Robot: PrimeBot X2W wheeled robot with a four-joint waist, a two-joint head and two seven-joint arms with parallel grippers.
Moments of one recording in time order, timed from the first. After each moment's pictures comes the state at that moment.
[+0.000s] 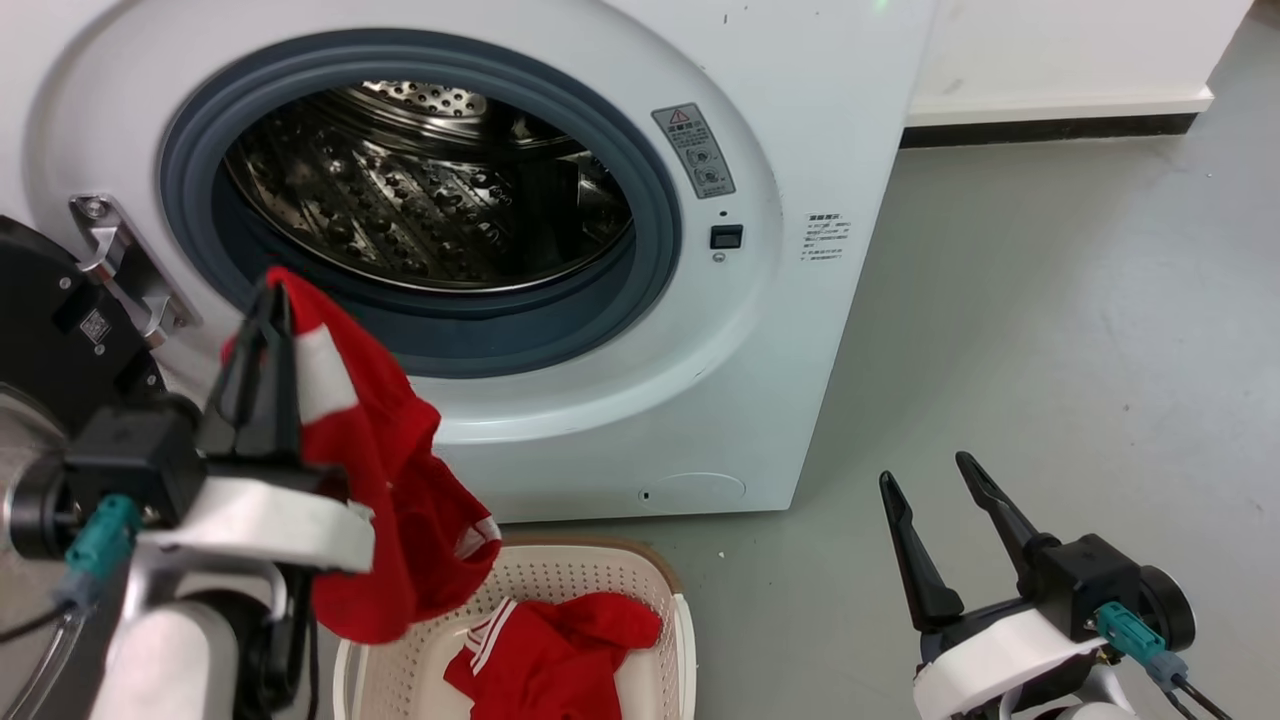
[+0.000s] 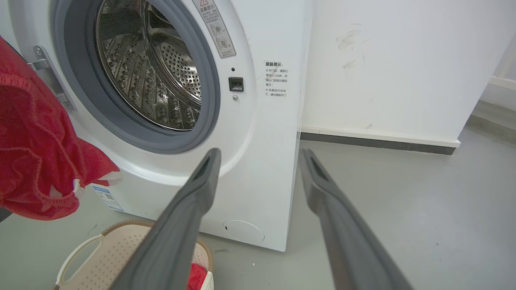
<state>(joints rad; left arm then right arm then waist) -0.19 0.27 -0.05 -0.20 -0.24 0.04 -0.01 -0.02 -0.05 0.14 0.07 0.06 0.13 -0.15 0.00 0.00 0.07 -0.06</state>
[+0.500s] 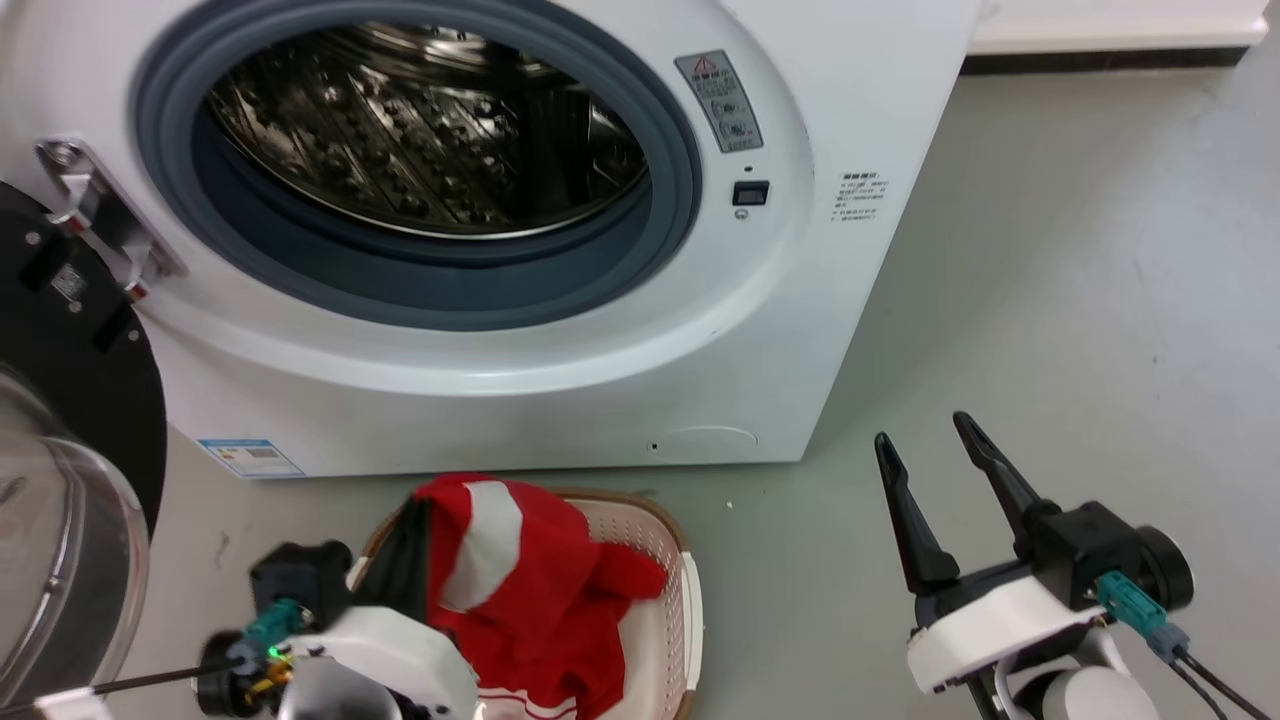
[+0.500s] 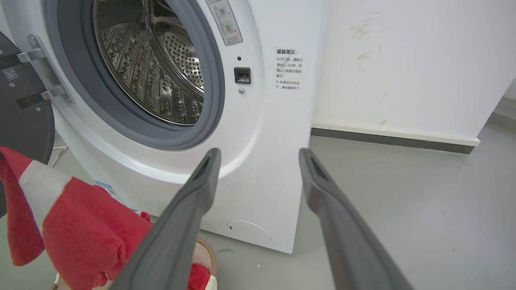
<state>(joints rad) 0.00 0.18 -0.14 -0.01 -0.32 0.04 0.02 -0.06 -0.05 0.15 0.06 0.06 0.13 -0.16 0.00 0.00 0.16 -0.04</state>
